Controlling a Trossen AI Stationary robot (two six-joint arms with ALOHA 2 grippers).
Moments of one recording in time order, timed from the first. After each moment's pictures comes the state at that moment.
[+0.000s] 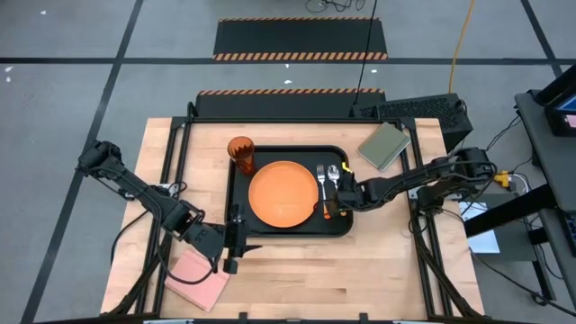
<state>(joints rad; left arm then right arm) -0.58 1.34 0.99 -0.28 -0.45 -0.17 0.10 1.53 0.73 -0.53 0.34 1.21</state>
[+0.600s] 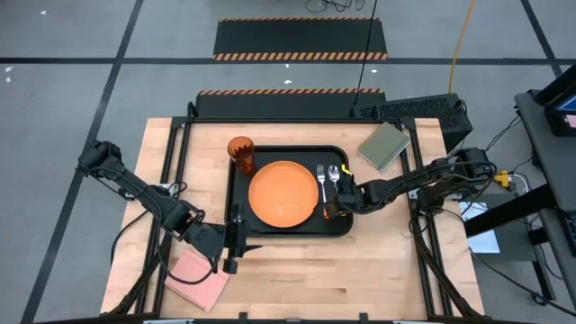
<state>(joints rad) -0.58 1.34 0.99 -0.28 -0.45 -0.17 0.12 1.54 0.73 -0.51 0.34 1.23</state>
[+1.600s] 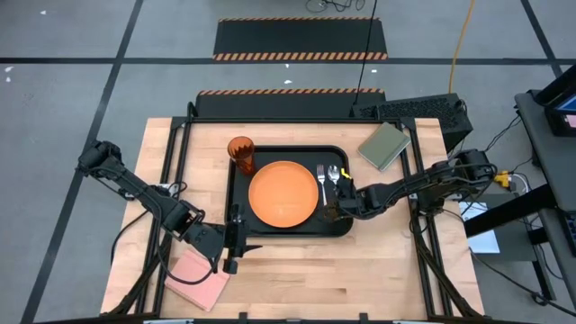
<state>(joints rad) -0.58 1.34 0.99 -0.28 -0.45 -0.16 0.16 1.54 0.73 -0.48 0.34 1.27</state>
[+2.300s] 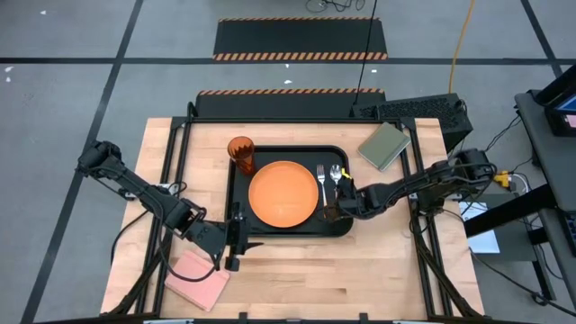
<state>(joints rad) -0.56 1.34 0.99 -0.28 -0.45 -0.16 0.17 1.54 0.73 -0.48 0.31 1.32</state>
